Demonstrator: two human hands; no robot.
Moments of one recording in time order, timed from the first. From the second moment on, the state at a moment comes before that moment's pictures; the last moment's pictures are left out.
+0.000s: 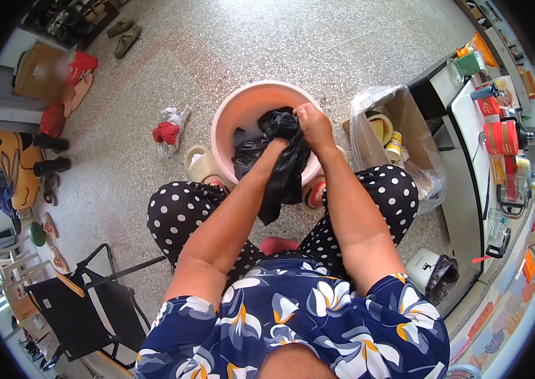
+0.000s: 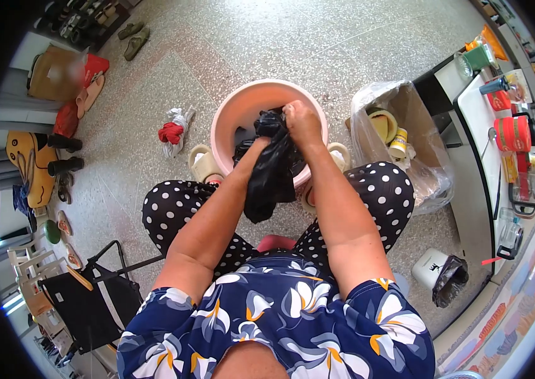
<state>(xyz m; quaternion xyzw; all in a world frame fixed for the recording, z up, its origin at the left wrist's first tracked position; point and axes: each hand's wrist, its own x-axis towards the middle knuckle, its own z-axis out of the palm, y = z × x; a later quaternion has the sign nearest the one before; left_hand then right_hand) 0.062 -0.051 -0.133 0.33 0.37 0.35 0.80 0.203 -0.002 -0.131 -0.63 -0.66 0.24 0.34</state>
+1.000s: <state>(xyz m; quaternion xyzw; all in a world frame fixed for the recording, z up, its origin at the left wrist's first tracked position) 0.049 -0.029 -0.082 0.48 0.44 0.41 0.64 0.200 -0.017 -0.048 -0.63 -0.69 0.20 0.30</state>
